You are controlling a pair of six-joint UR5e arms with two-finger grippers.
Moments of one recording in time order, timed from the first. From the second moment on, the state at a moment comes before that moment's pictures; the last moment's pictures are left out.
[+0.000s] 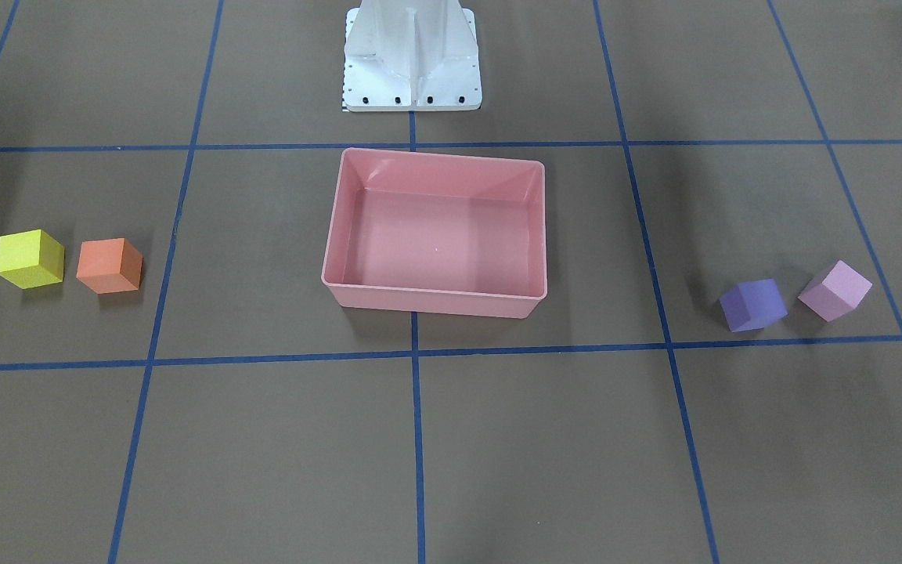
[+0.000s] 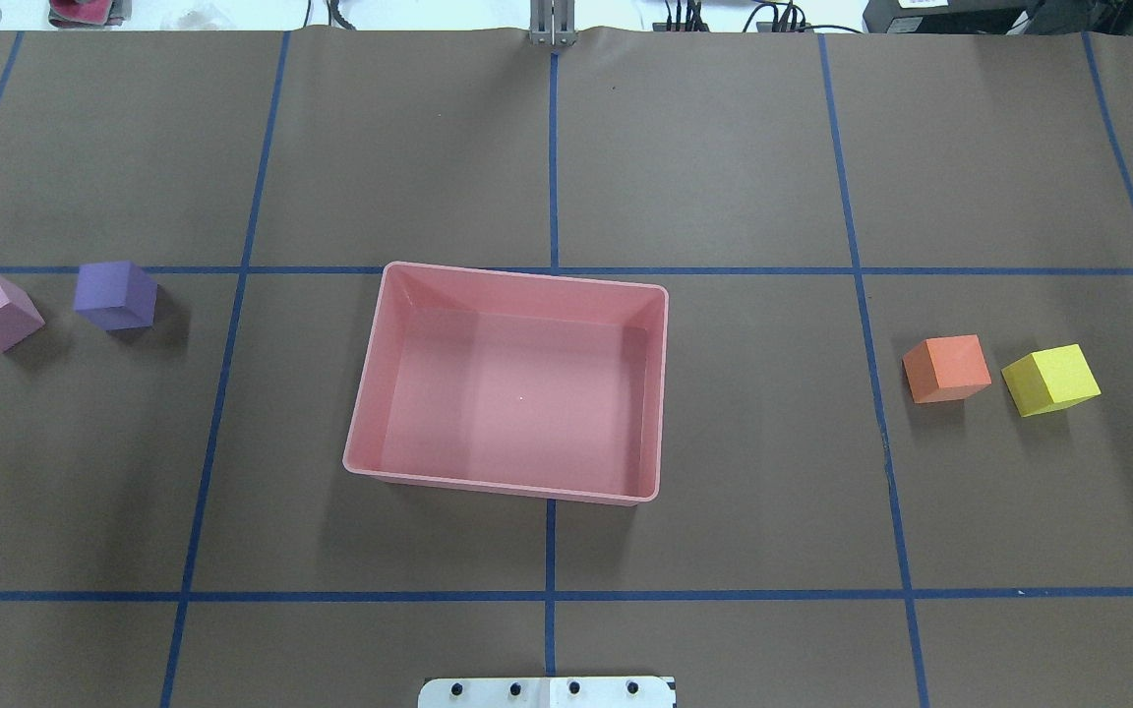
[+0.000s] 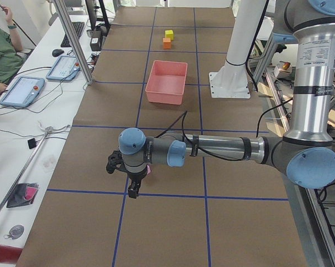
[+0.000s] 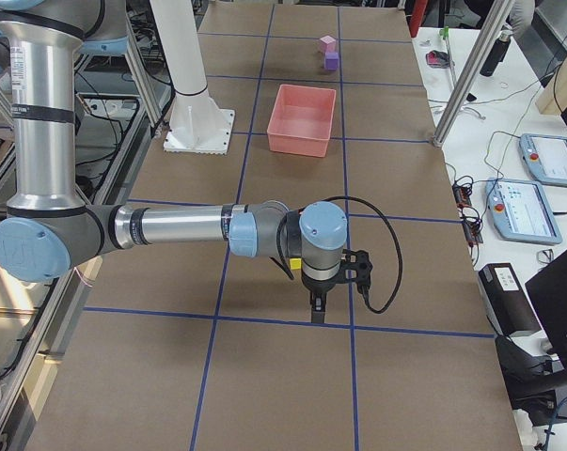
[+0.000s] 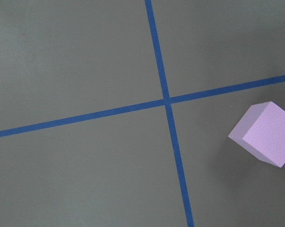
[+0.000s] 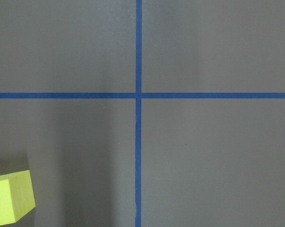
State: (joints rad) left arm -1.54 -1.57 -1.61 -1.63 -2.32 0.10; right arm 1.61 -1.62 1.72 -1.63 2.33 0.01
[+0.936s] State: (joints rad) left arm -1.54 -1.59 -1.62 -1.65 -2.32 0.09; right arm 1.61 -1.62 1.72 -1.62 2.33 0.01
